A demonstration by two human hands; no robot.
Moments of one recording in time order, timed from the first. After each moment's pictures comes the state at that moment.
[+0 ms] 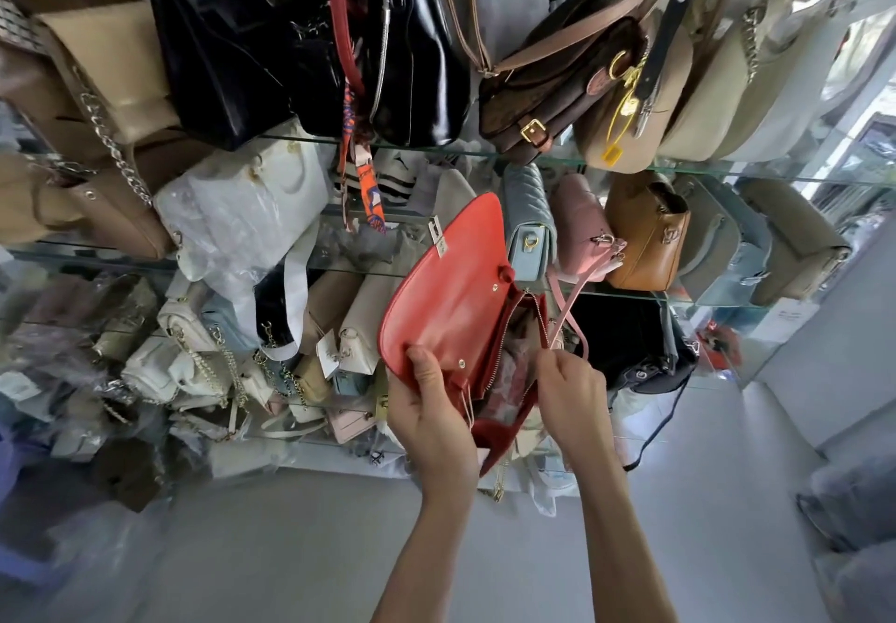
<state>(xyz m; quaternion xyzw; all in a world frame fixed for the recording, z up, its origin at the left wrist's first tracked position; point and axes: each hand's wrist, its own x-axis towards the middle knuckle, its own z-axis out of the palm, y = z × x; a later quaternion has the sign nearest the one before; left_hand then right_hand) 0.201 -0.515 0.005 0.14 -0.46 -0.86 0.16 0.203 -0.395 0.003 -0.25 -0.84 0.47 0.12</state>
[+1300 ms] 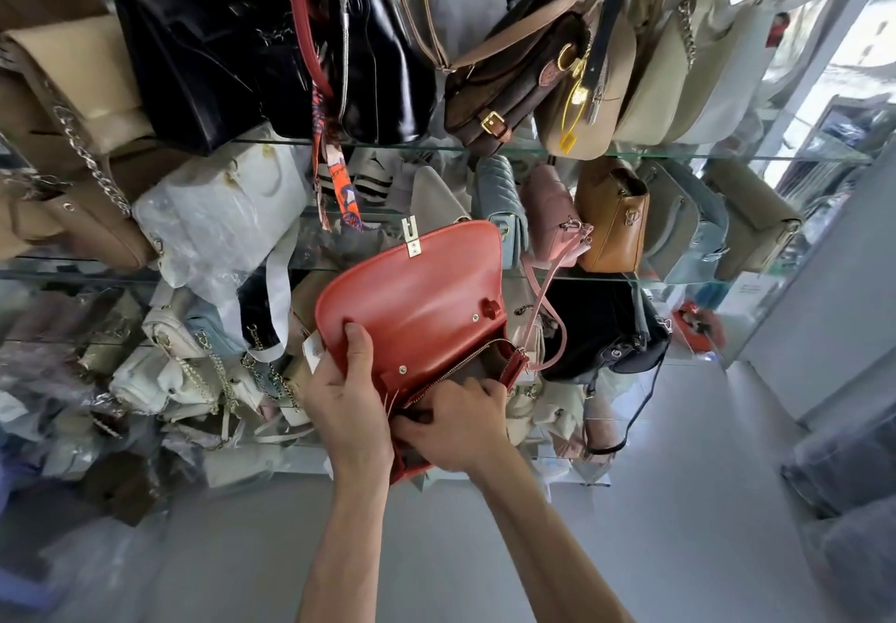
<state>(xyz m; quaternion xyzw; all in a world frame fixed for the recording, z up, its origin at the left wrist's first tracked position) 0.199 -0.568 0.012 0.10 -0.54 -0.82 0.16 0.223 -0.473 0.010 -0.05 -0.97 0.23 -0.05</state>
